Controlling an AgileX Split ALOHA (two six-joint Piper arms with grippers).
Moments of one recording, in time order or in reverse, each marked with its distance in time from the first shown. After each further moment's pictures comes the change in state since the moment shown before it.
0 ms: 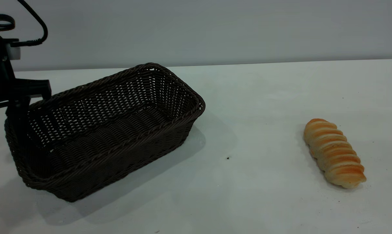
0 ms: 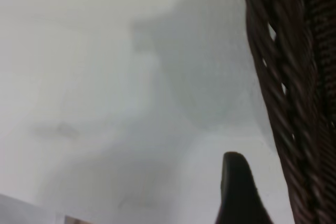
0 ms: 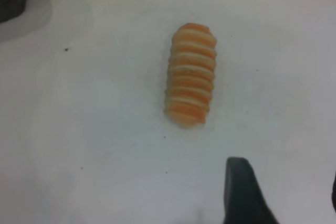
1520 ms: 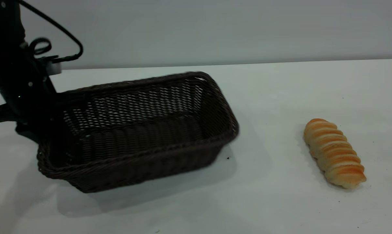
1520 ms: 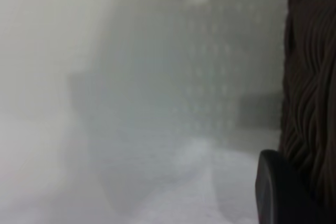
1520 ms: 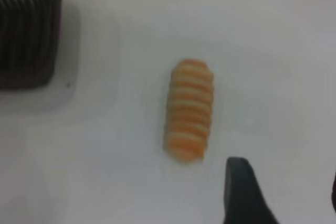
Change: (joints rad) left arm 0.001 0.175 -0.059 -0.233 -0.228 0.334; right arm 0.000 0.006 0.000 -0.001 -0.112 0.002
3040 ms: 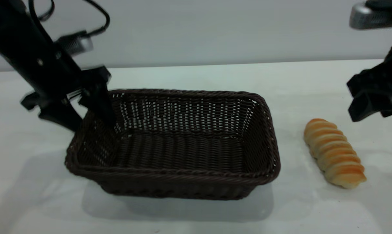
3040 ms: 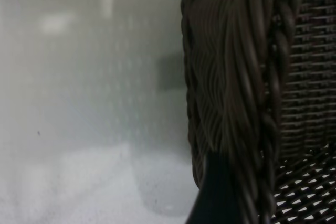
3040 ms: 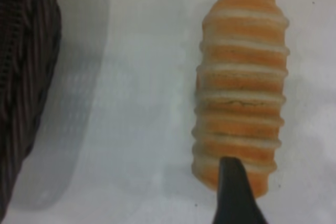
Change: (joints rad) left arm -0.001 -0.060 -0.025 -0.452 0.071 0.568; right arm 0.000 1.035 -0.244 0.181 -0.366 -0.101
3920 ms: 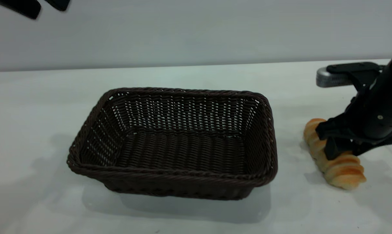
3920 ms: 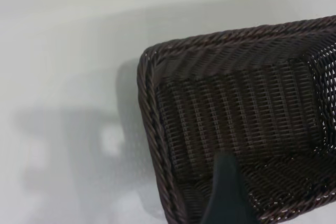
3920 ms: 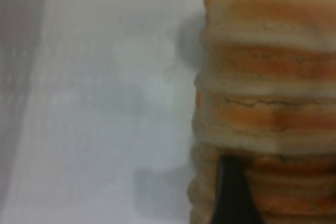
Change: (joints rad) left arm 0.000 -0.496 -0.001 0.128 0.072 -0.026; right arm 0.000 0.402 -0.153 0.020 -0.105 -0.003
